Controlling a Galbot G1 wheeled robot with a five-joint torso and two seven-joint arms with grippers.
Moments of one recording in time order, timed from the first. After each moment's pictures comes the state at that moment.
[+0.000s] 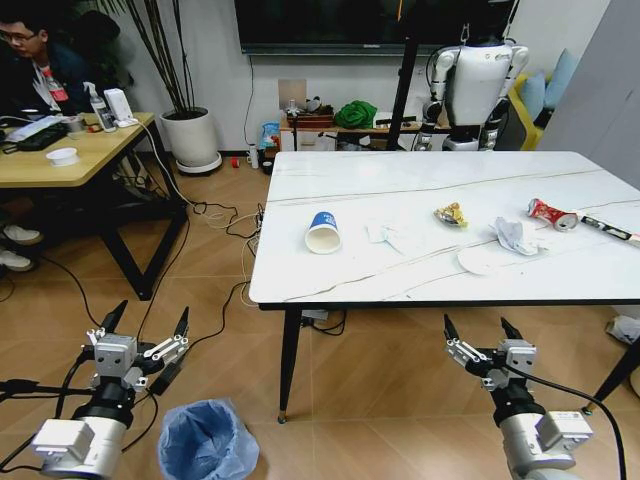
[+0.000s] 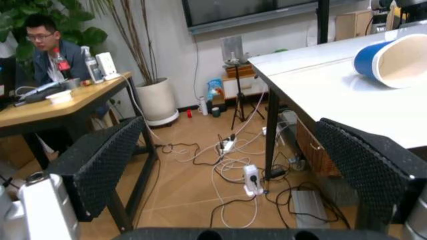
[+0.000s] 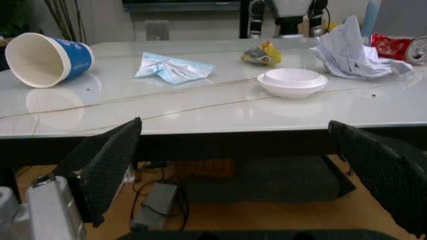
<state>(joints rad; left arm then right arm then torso) 1.81 -1.34 -0.83 -2.37 -0.18 0.05 0.10 -1.78 1.61 0.76 2.31 0.13 -0.08 -0.16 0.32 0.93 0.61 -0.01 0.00</state>
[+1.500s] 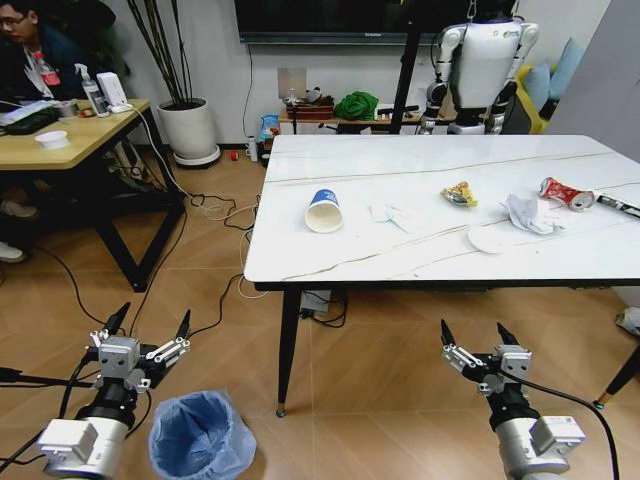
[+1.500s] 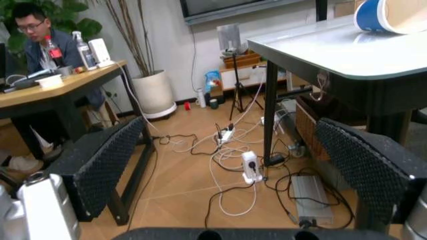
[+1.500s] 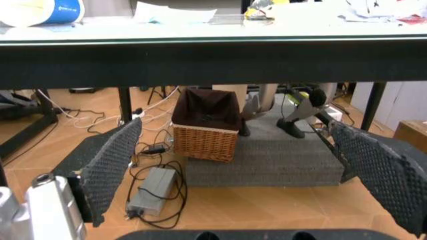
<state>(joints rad) 1.81 -1.33 -0.82 -2.36 -0.17 0.04 0.10 -1.79 1.61 0.75 2.29 0.12 -0.05 -0.16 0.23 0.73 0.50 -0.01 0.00</state>
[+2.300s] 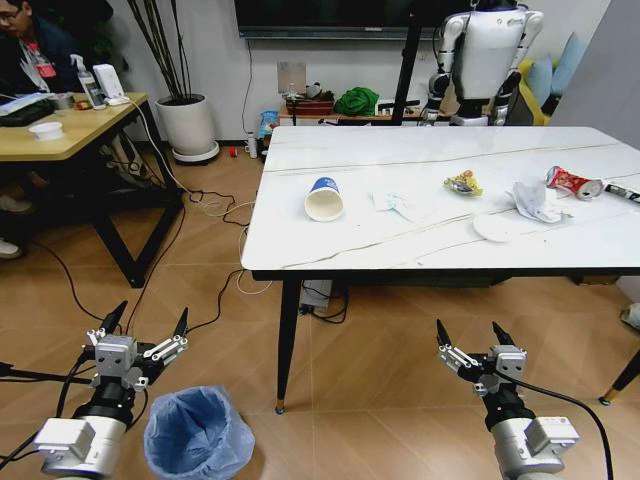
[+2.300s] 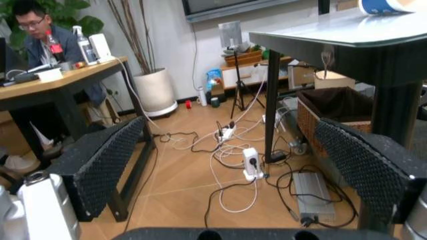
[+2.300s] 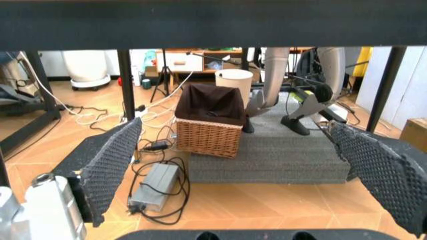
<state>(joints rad) 1.80 -1.33 -0.83 -2.36 -0.17 0.04 0.10 -1.79 1.61 0.73 2.28 0.10 -0.03 -0.16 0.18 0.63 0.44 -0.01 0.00</state>
